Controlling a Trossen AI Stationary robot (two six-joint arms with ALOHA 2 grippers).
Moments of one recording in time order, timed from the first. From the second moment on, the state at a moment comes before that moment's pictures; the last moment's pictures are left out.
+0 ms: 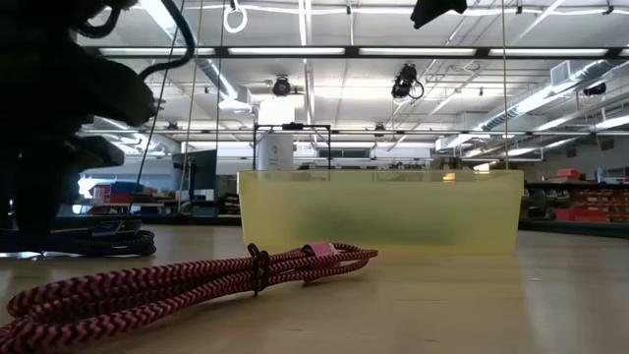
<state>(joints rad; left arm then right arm) -0.51 1.57 0.79 -0.54 0.02 -0.60 -0.44 1.37 1.88 -1.26 0.10 0.01</state>
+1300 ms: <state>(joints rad) -0.09 1.61 1.52 -1.09 -0.18 -0.30 -0.44 1.37 1.88 -1.26 0.10 -0.03</state>
